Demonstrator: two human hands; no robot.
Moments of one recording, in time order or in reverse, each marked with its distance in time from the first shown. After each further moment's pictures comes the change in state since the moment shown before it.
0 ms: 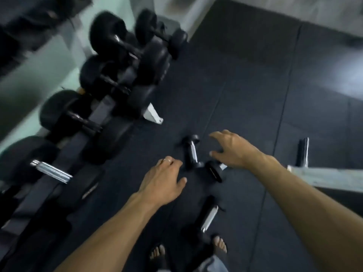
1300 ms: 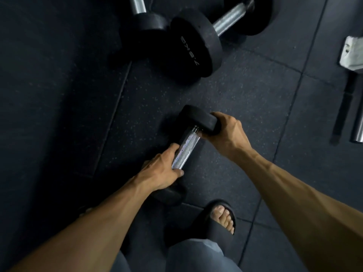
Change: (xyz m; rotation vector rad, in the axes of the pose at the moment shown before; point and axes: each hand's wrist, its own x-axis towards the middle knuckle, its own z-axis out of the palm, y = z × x) left_hand 0.125 -0.067 0.566 -0.271 -0.544 -0.208; right_hand 0.074 0.273 0.523 0.568 0.131 0.340
